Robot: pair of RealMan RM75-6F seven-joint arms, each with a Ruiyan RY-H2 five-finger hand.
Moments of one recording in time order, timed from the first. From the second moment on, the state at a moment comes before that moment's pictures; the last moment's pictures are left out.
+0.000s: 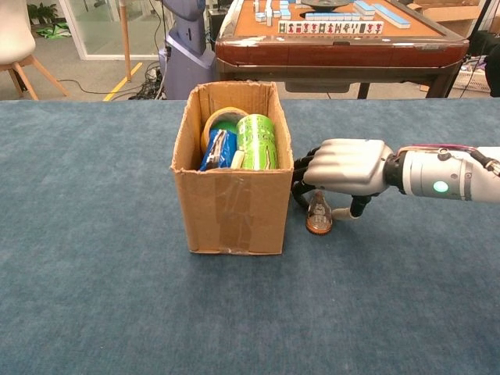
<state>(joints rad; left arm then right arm) 0.00 -1.00 -0.01 -1.93 1.28 1.55 0.54 0.95 -1.64 -0.11 -0.94 -1.73 0.85 -0.05</state>
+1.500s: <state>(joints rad) -0.01 -1.01 0.00 -1.91 1.31 1.52 0.53 0.84 -1.27 0.01 -1.48 -1.70 1.10 -0.34</state>
